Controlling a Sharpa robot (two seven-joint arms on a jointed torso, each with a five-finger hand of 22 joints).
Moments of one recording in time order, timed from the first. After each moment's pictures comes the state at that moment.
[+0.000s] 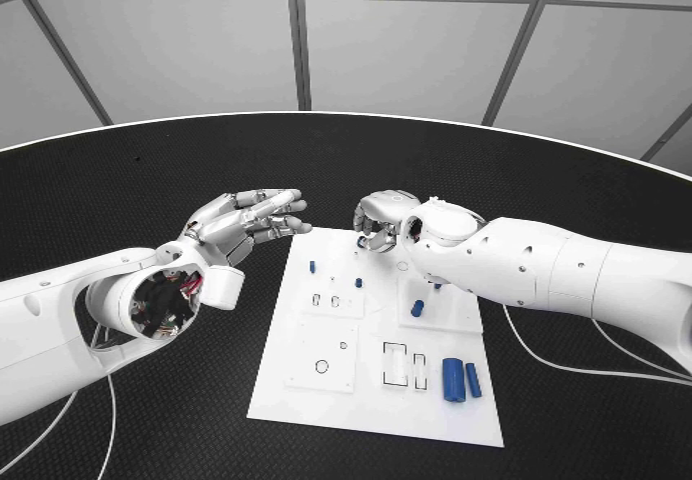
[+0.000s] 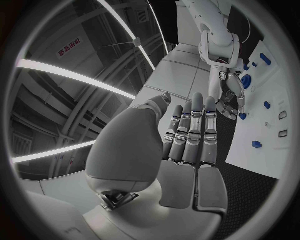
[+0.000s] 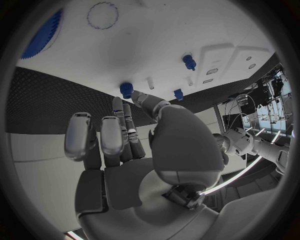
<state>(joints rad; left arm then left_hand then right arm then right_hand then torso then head) 1.41 -0.94 -0.12 1.69 0.20 -0.18 0.34 1.48 -0.15 0.38 0.18 0.05 0.90 0.23 0.24 0.22 1.09 0.17 0.07 0.07 1.00 0.10 0.55 0.38 0.17 0.84 0.23 0.46 0.21 1.41 -0.44 -0.16 1.07 -1.59 -0.30 -0.16 1.22 -0.17 0.62 -0.04 0.18 0.90 0.15 0.22 0.40 1.16 0.08 0.09 0.15 1.47 0.00 1.30 1.03 0.09 1.38 0.10 1.36 1.25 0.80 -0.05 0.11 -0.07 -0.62</state>
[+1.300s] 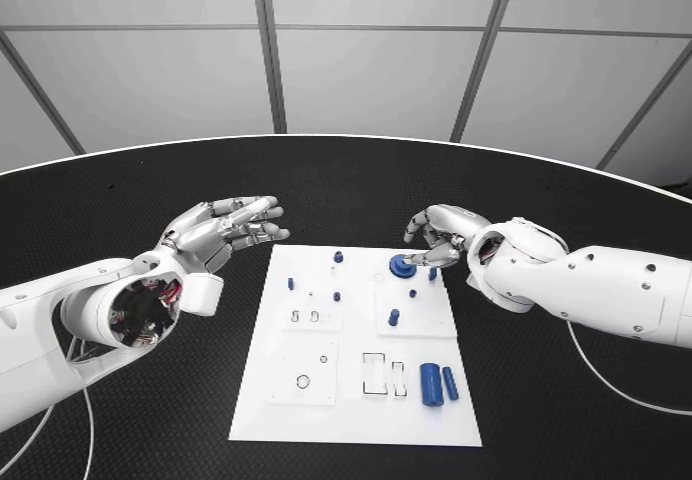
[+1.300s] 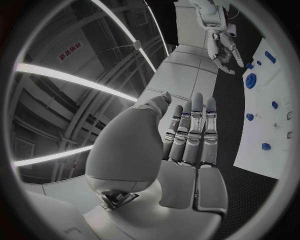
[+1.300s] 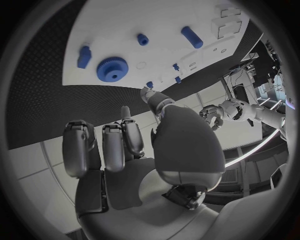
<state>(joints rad) 1.40 -0.93 -0.12 1.62 0.20 -0.16 0.34 1.48 -0.15 0.38 0.18 0.05 0.90 0.23 0.24 0.22 1.09 0.17 0.07 0.07 1.00 0.10 0.55 0.38 0.17 0.84 0.23 0.46 0.21 1.40 -0.87 -0.16 1.43 -1.35 -0.40 -0.20 1.20 -0.22 0.46 0.06 0.18 0.75 0.16 0.40 0.47 1.45 0.07 1.42 1.31 1.47 -0.01 1.50 1.31 0.04 1.47 0.10 1.50 1.31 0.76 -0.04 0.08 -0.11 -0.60</state>
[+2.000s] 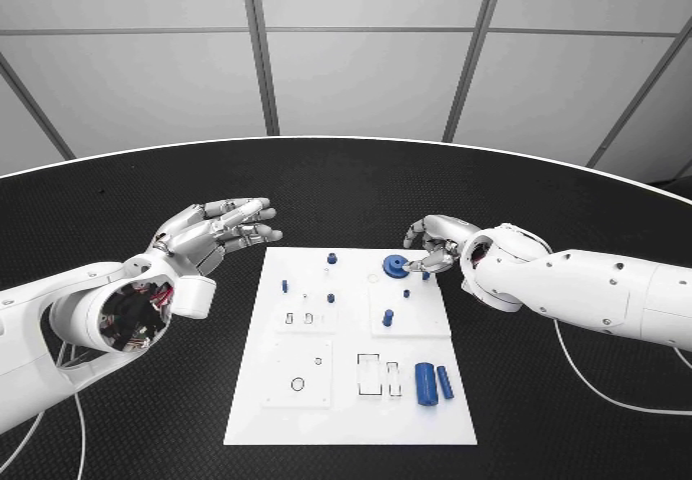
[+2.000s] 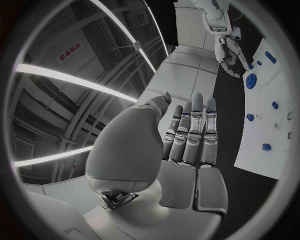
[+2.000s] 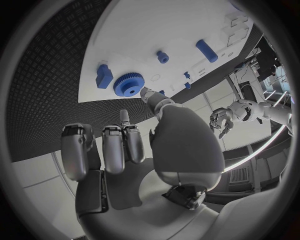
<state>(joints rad) 1.40 -0.93 -0.12 1.62 0.20 -0.16 0.34 1.48 -0.15 0.38 0.18 0.05 0.90 0.23 0.24 0.22 1.09 0.17 0.07 0.07 1.00 0.10 0.55 0.38 0.17 0.84 0.23 0.46 0.21 1.36 -0.80 -0.16 1.31 -1.30 -0.36 -0.18 1.22 -0.21 0.43 0.07 0.18 0.66 0.17 0.42 0.45 1.47 0.08 1.52 1.31 1.47 0.01 1.54 1.31 0.02 1.47 0.12 1.55 1.31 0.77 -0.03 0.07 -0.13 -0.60</state>
